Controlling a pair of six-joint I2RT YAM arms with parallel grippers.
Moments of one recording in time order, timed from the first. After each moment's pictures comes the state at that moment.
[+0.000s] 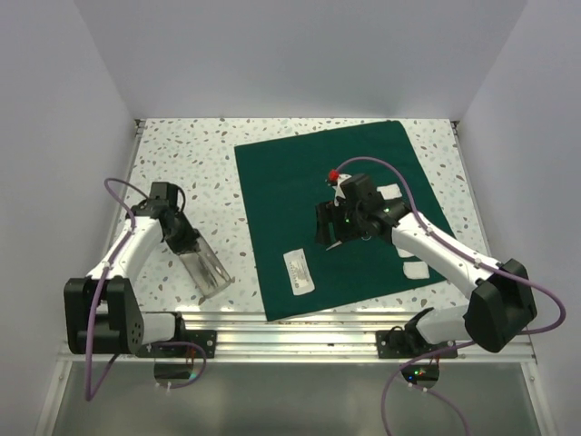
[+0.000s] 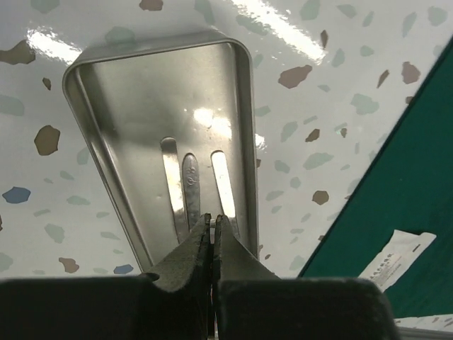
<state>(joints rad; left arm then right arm) 0.01 1.29 0.84 -0.78 0.06 -0.60 0.61 1.35 1.02 -0.59 -0.13 0.36</state>
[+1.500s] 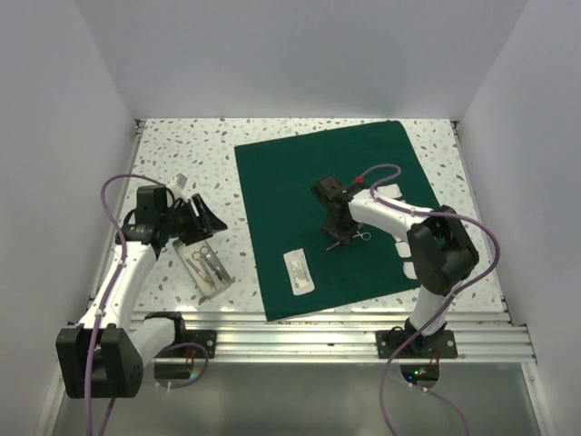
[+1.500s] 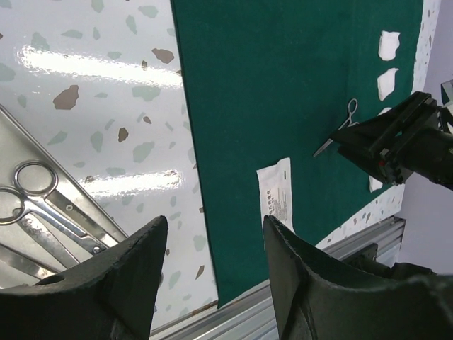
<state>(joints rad) 0.02 1.05 0.75 -0.53 0.51 -0.50 0.62 1.79 1.22 -0.80 0.33 1.22</state>
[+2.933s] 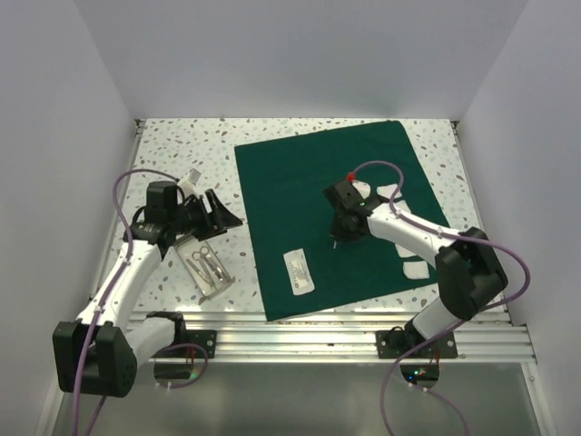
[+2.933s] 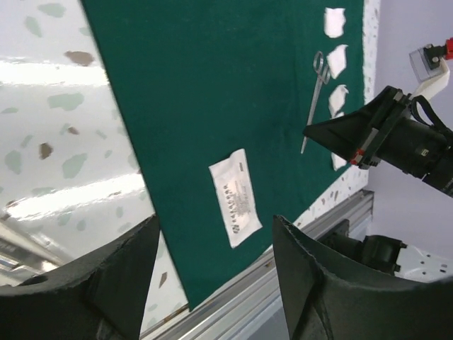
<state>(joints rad) -0.06 1.05 0.75 -0.44 0.58 -0.56 0.62 1.61 1.06 -0.64 0.29 0.91</state>
